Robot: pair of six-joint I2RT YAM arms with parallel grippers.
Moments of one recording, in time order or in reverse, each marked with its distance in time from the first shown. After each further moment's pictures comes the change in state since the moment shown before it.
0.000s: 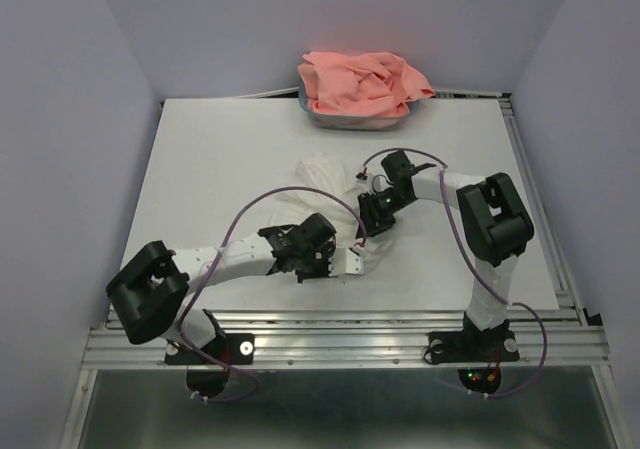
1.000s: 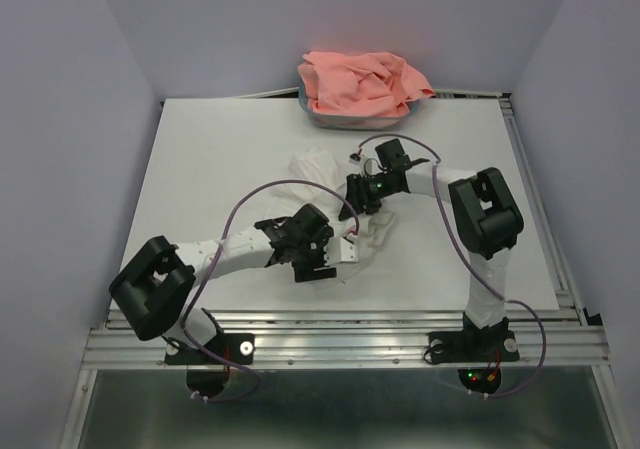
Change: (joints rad) left arm 0.106 -0.056 0.004 -0.003 0.028 0.028; right arm 0.003 0.092 0.089 0.268 -0.092 0.149
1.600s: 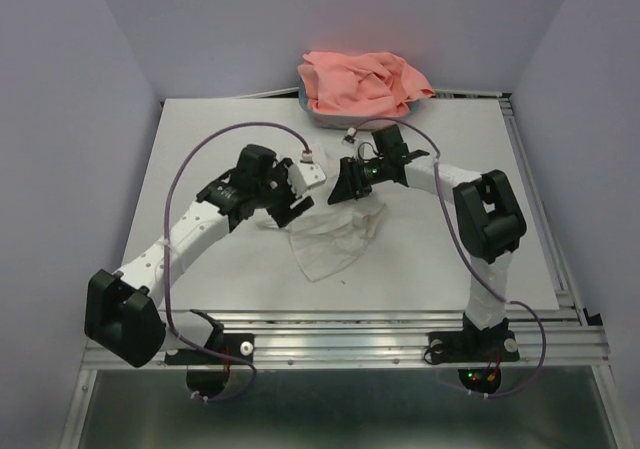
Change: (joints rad) left arm 0.398 -0.138 0.314 -0.079 0.124 -0.127; right arm 0.010 -0.091 0.054 0.093 -0.092 0.107
